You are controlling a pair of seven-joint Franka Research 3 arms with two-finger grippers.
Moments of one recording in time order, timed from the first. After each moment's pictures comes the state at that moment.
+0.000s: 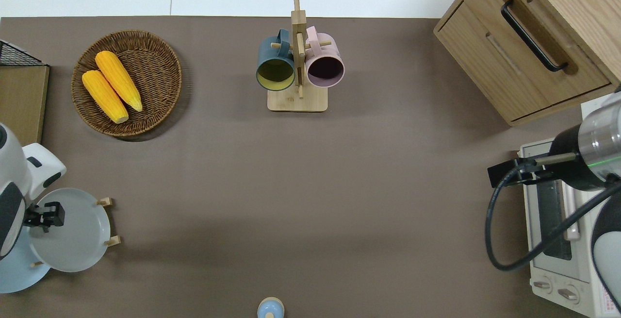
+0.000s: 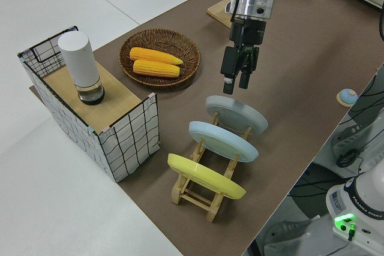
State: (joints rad) left arm -0.03 -0.10 0.07 -2.05 0.53 1.58 -0.13; right arm -0.09 -0.02 0.23 -1.50 0.00 1.36 0.06
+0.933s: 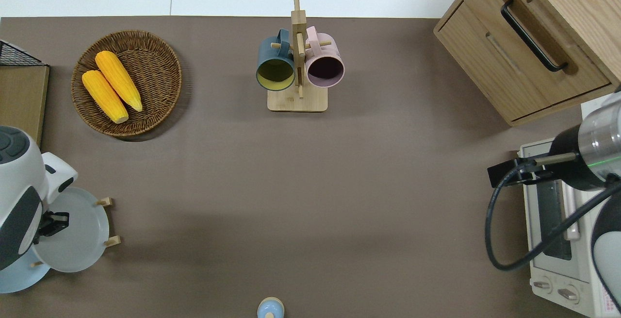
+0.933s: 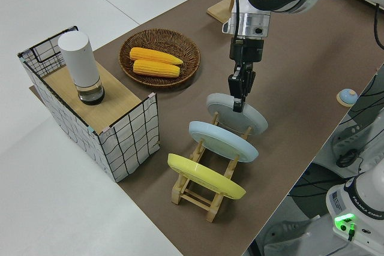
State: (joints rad) left arm -0.03 -0.08 0.08 -2.11 0.51 1.60 -0.22; right arm -0.09 -0.02 0.23 -1.50 0.00 1.36 0.06
